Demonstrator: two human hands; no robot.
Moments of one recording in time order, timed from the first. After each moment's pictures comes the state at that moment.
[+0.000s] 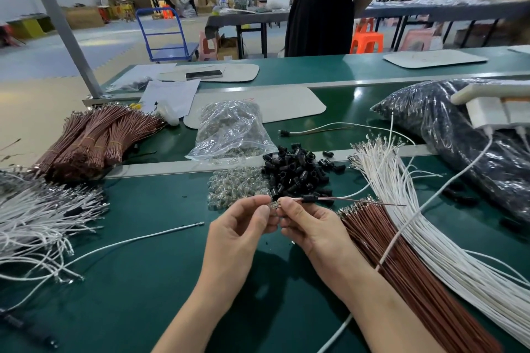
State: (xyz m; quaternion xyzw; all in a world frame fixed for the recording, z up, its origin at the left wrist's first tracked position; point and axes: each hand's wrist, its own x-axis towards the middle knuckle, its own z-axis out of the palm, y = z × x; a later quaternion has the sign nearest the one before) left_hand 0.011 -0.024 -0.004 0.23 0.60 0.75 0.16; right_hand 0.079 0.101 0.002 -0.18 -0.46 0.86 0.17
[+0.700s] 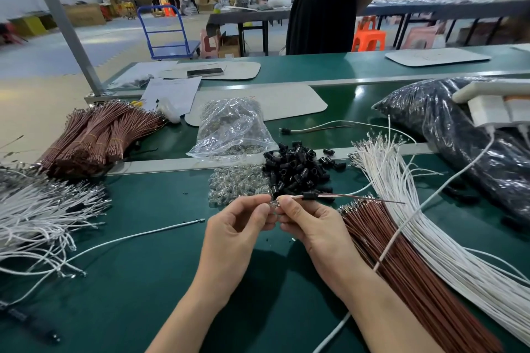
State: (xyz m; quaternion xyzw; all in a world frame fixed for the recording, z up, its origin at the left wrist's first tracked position) left_hand 0.007 -0.029 -0.008 0.26 0.63 0.72 0.13; right_hand 0.082 0.096 0.002 -0.18 -0.48 0.83 0.20
